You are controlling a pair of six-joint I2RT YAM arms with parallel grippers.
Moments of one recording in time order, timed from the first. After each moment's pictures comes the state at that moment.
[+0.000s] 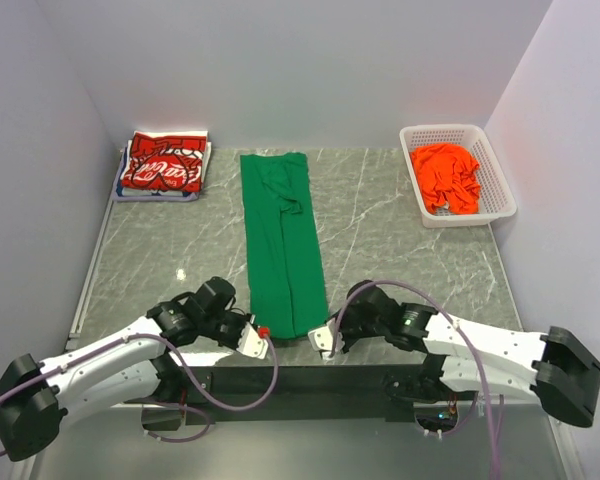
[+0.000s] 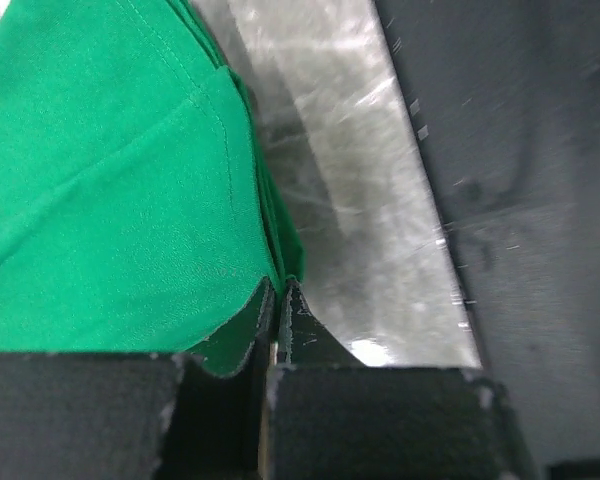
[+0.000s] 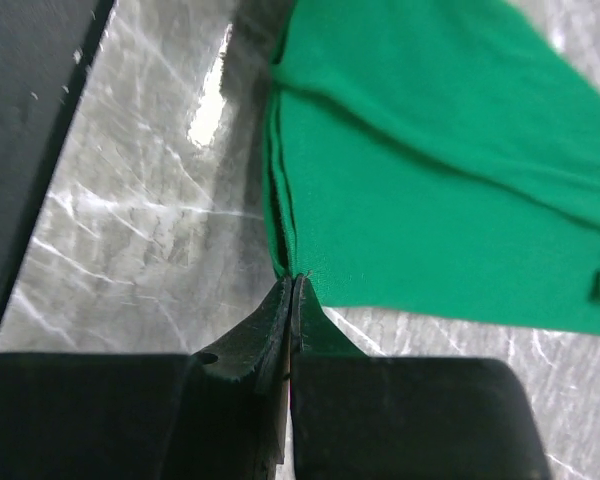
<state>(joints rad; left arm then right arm) -0.82 0.86 0.37 -0.41 0.51 0.99 0.99 1.00 0.41 -0.19 -0.29 -1.03</state>
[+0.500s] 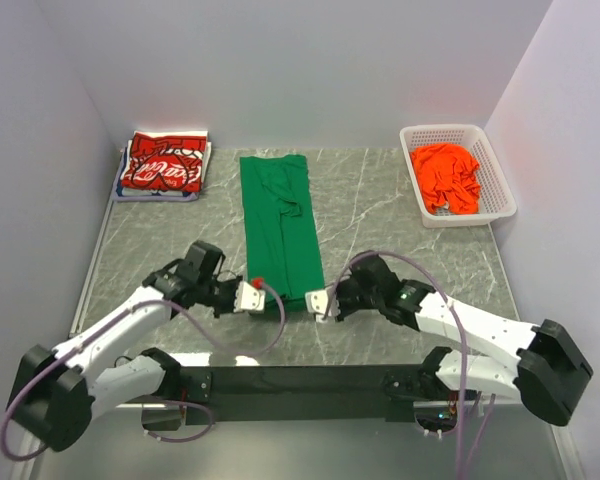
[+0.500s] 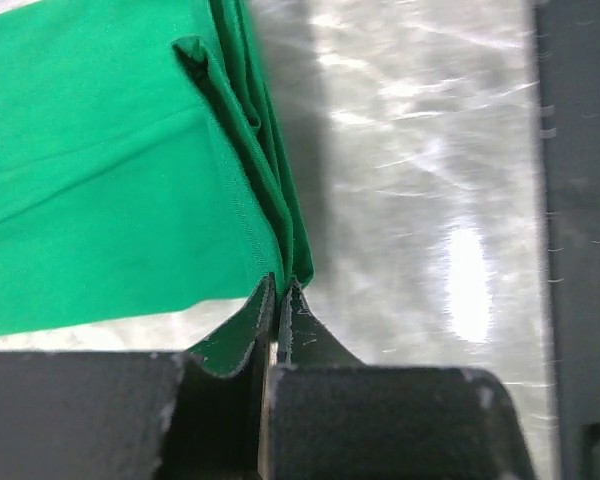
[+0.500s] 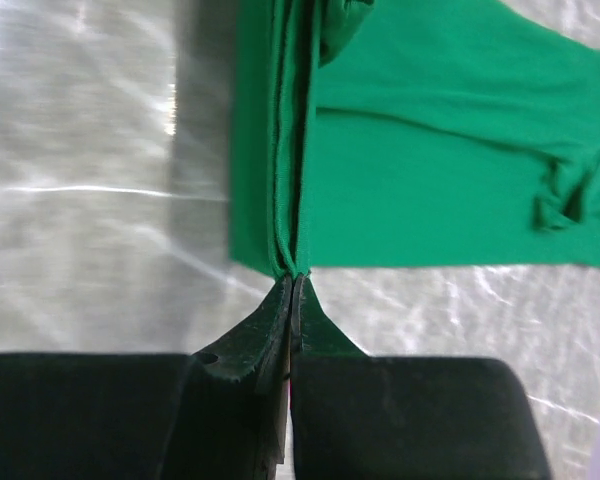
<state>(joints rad) -0.53 1.00 0.59 -0.56 0.65 1.01 0.82 1.08 0.55 -0.21 -0.33 -1.03</state>
